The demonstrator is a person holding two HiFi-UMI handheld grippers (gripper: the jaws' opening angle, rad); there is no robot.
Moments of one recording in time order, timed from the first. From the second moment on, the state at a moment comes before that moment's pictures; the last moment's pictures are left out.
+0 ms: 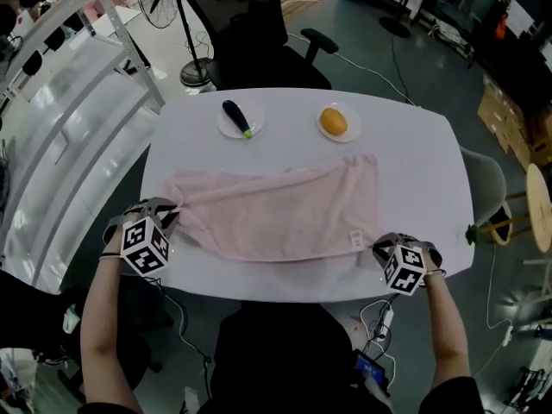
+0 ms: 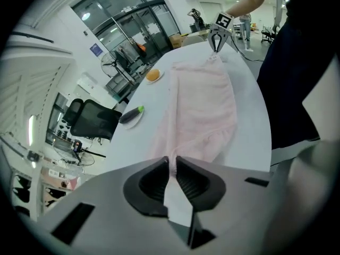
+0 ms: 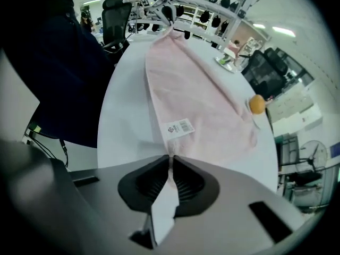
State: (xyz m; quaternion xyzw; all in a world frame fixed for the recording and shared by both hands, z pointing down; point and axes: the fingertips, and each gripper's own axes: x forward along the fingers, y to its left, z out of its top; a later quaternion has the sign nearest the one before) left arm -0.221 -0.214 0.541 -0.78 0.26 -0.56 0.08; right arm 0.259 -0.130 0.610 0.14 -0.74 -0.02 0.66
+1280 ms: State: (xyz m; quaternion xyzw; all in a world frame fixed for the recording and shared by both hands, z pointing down) left arm -0.275 -0.036 0.578 -0.81 0.27 -0.52 0.04; right arm 0.302 -0.028 0.582 0.31 -0.67 -0.04 0.67
